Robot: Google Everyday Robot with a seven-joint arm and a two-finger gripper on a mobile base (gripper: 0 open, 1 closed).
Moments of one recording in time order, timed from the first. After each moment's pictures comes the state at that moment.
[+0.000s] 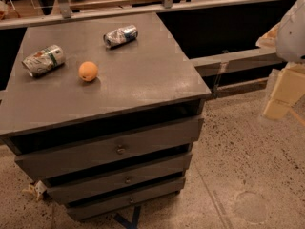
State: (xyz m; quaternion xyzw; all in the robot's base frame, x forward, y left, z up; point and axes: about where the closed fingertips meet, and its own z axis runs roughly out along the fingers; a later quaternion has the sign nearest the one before) arm 0.438 -0.217 0.976 -0.60 0.78 -0.03 0.16
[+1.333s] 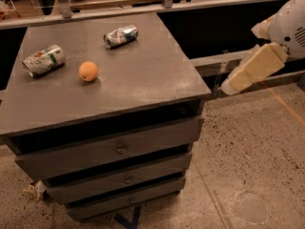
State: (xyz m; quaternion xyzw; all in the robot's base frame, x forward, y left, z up) arm 0.486 -0.185 0.993 -0.47 0.82 0.08 0.32
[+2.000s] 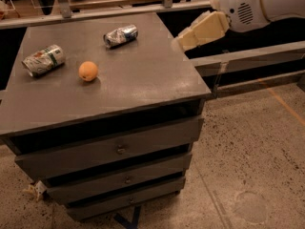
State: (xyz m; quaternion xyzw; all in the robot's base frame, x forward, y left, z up) arm 0.569 -0.099 1.032 -0.44 0.75 0.17 0.47
